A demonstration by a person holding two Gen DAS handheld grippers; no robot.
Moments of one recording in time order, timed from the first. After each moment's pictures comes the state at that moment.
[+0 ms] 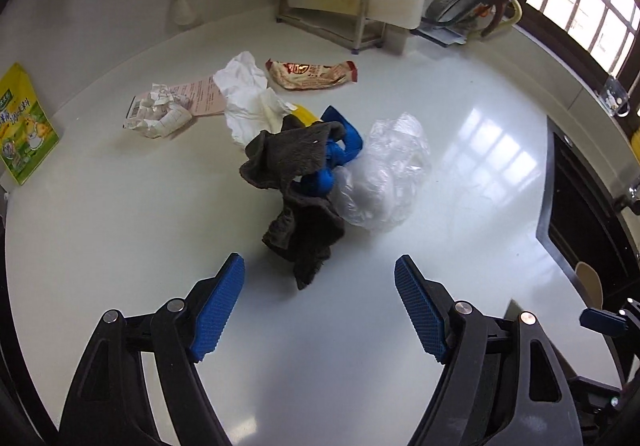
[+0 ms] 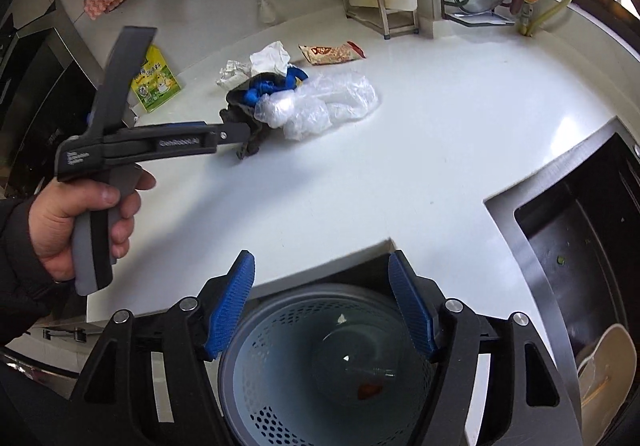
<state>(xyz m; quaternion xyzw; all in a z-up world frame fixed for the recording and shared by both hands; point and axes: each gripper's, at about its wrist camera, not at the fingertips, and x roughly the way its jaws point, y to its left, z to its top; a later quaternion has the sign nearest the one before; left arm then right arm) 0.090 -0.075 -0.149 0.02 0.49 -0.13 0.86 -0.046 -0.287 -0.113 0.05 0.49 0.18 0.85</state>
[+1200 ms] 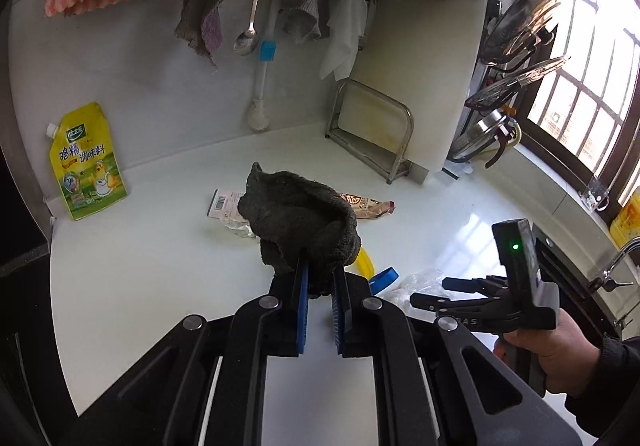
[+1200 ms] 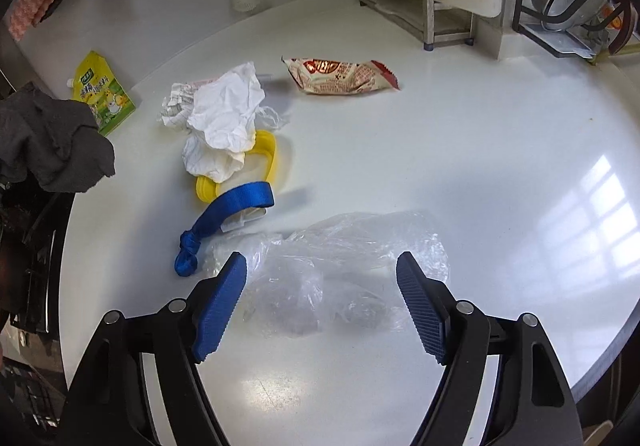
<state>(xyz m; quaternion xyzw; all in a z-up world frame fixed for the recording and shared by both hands) 0.072 0.026 -0.035 -0.06 0.35 -0.12 0.93 0.146 -0.219 -0.166 0.03 0.53 0.18 0.83</state>
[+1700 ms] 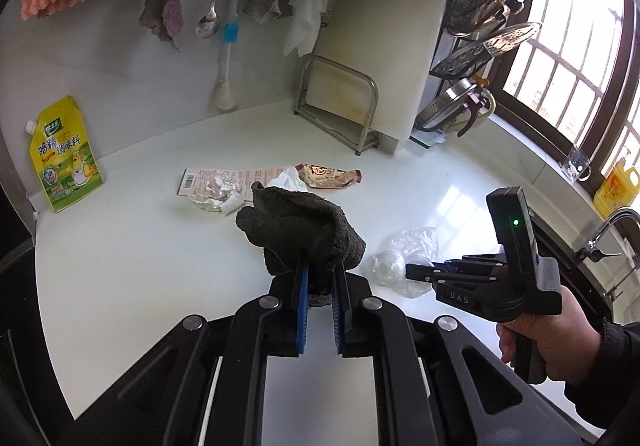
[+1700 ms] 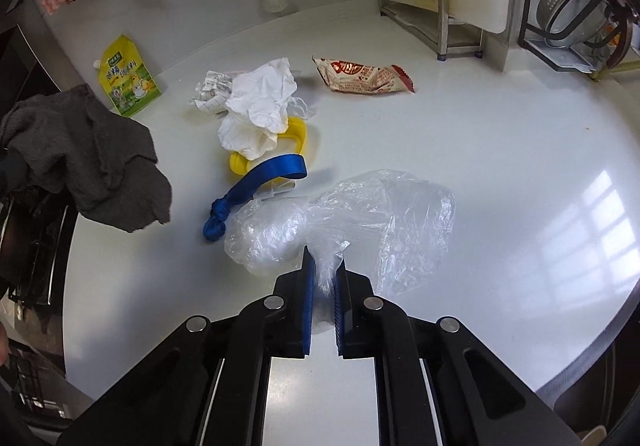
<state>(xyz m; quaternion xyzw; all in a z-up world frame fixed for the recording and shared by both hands) 0.044 -0.002 -0.042 -0.04 0.37 -0.16 0.91 0.107 -0.226 -0.139 0.01 0.51 0.21 0.84</state>
